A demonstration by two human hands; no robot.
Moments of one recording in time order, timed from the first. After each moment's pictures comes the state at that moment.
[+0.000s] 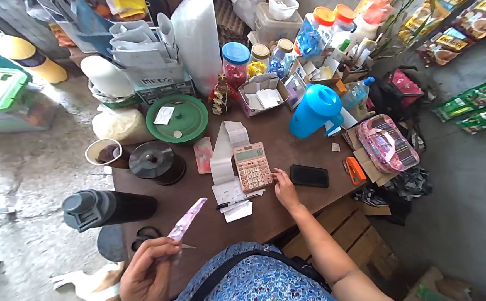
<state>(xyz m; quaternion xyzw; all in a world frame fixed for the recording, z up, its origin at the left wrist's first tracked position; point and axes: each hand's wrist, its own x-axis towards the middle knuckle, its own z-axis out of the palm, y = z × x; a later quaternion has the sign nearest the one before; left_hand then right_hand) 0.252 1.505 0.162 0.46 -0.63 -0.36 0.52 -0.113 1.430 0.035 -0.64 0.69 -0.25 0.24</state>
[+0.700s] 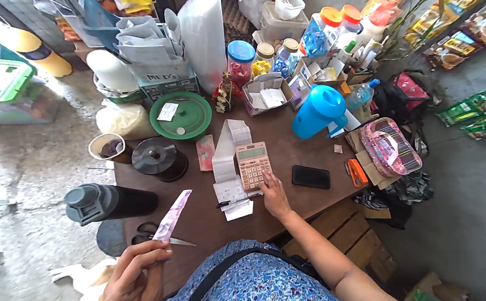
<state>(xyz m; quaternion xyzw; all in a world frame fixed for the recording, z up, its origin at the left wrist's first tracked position) 0.262 1.507 0.172 0.47 -0.67 -0.26 0.51 -0.075 1.444 0.026 -0.76 0.61 -0.19 0.12</state>
